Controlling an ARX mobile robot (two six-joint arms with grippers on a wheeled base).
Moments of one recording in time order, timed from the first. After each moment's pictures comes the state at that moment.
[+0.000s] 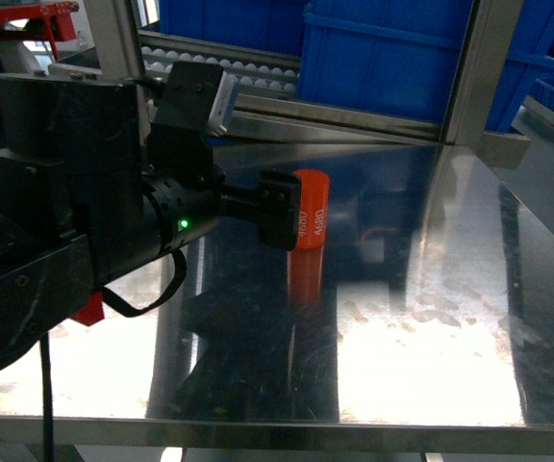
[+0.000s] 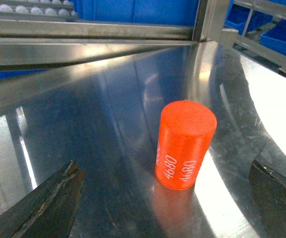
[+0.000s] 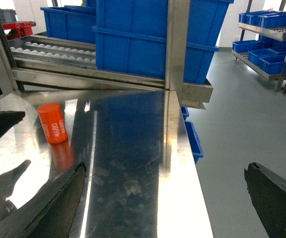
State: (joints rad) left arm -0.37 2.12 0.96 0.98 0.11 0.01; right arm 0.00 0.00 0.01 -0.01 0.00 0.00
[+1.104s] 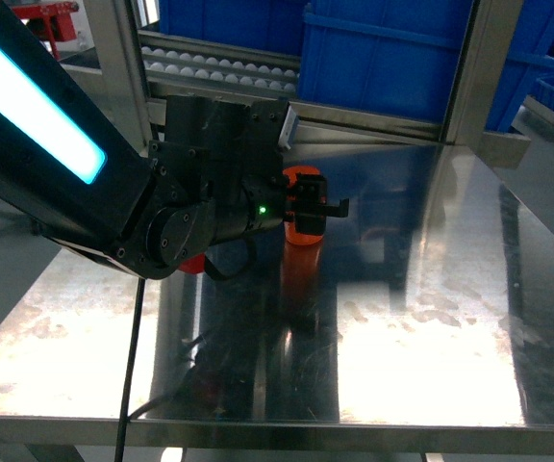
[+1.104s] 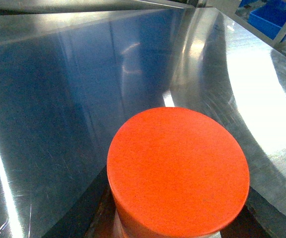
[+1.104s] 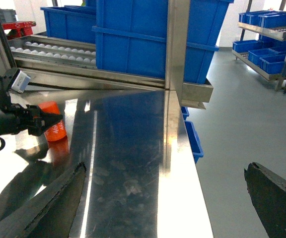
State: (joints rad) left arm -0.40 2.41 1.43 0.65 0.16 -0.11; right arm 0.00 0.00 0.01 -0.01 0.00 0.00
